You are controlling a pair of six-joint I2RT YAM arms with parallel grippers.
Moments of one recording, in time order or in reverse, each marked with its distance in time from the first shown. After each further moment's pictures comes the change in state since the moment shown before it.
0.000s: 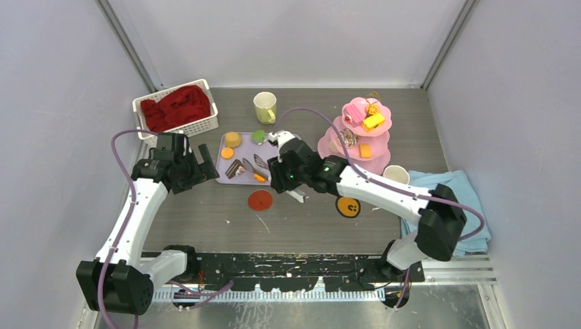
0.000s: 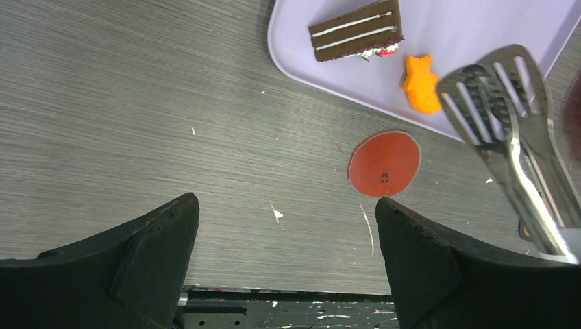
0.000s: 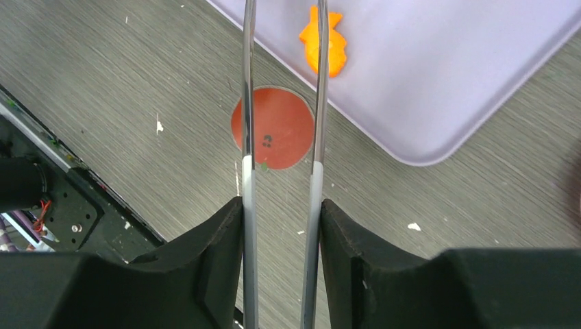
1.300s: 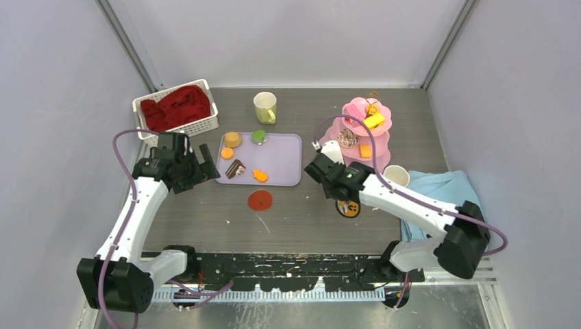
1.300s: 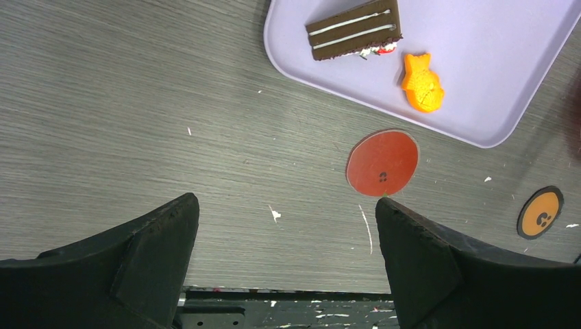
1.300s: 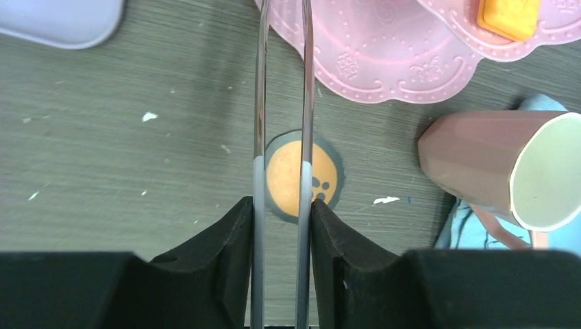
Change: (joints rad) left arm 0.000 0.014 0.000 0.004 0.008 0.000; right arm -0.055 -0.114 -0.140 -0.427 0.540 0.126
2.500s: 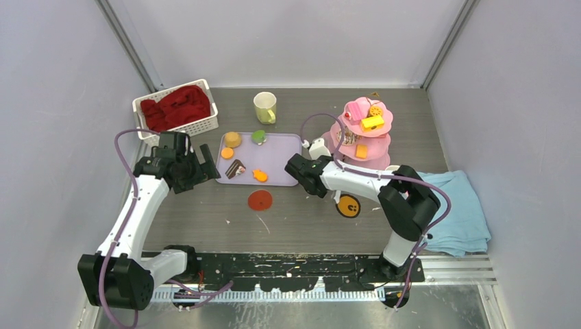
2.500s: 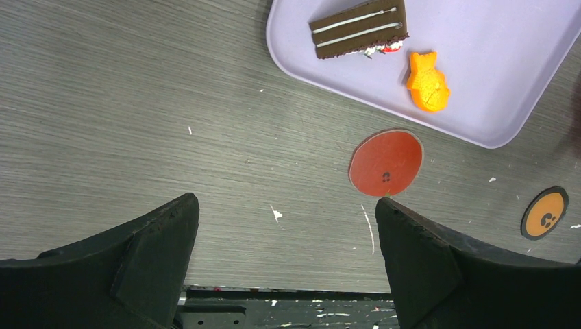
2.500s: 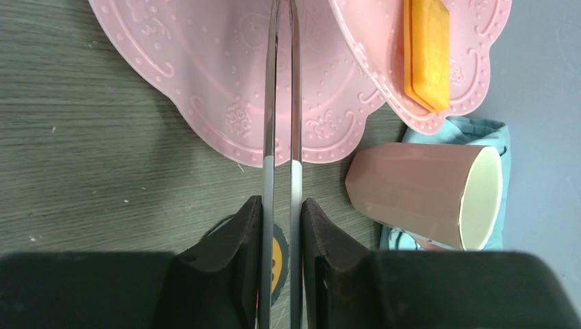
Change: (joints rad) left arm 0.000 0.018 0.000 0.001 0.000 0.001; right arm -0.035 0.371 0.079 0.034 0.359 0.062
